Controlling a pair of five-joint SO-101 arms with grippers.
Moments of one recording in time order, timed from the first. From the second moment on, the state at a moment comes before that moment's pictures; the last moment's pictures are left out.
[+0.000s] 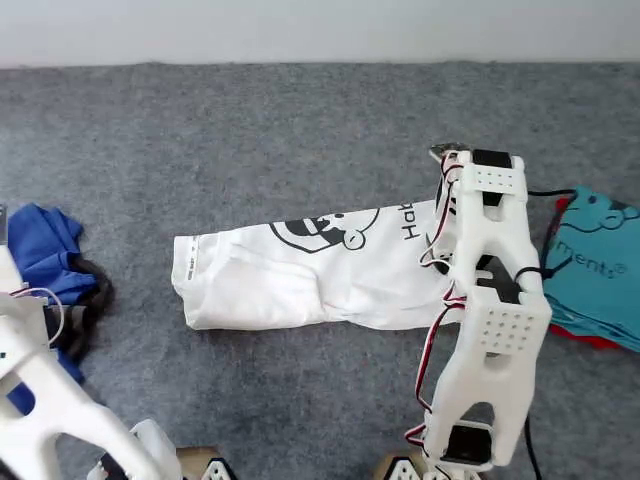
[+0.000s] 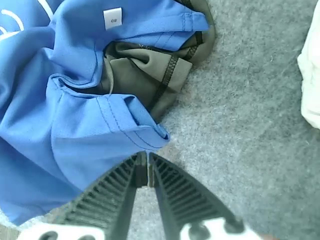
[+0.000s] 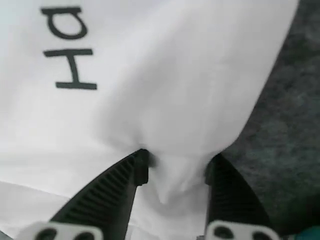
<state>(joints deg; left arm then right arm) -49.5 -34.0 31.7 90.4 -24.0 4.2 41.6 -21.4 86.2 17.4</state>
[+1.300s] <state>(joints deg) -49.5 -34.0 32.0 88.8 -24.0 -31.5 13.5 -20.1 98.2 27.9</state>
